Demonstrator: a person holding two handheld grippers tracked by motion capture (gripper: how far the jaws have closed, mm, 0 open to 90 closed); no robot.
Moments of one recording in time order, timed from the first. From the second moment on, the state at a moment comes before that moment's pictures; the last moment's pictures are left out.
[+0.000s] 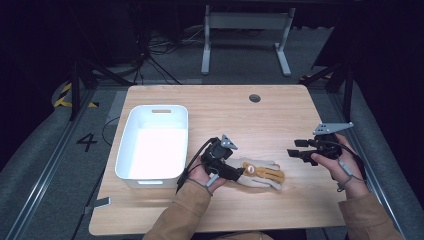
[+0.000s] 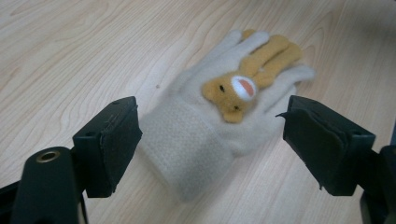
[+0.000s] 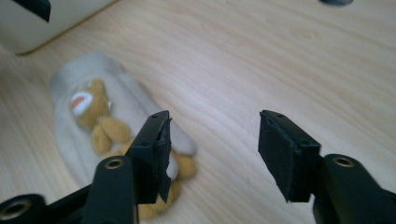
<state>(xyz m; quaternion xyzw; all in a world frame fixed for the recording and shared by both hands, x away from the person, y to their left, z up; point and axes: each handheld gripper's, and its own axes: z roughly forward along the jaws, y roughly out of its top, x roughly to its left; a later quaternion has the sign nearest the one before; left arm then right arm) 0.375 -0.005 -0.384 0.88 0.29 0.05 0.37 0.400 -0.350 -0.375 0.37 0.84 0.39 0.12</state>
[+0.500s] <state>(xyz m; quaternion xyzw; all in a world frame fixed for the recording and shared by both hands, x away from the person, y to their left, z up) 0.384 -0.026 -0.400 0.90 0.24 0.04 0.35 0.397 -0.357 -0.373 0.35 0.86 0.36 0.09</state>
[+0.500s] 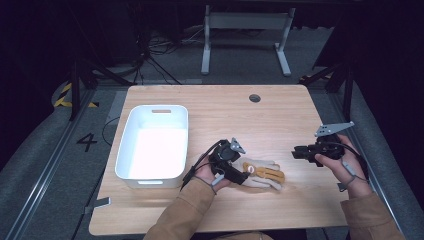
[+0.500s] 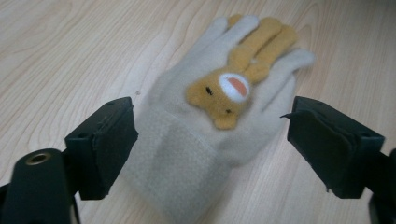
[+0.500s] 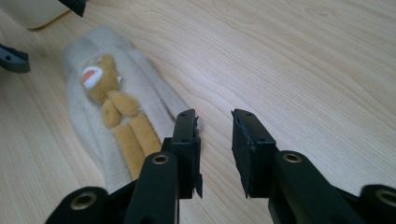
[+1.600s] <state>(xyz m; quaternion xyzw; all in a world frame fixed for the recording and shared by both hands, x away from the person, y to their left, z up) 0.399 -0.030 -0.434 0.92 0.20 0.04 0.34 0.399 -0.352 -0.378 0.34 0.86 0.38 0.05</state>
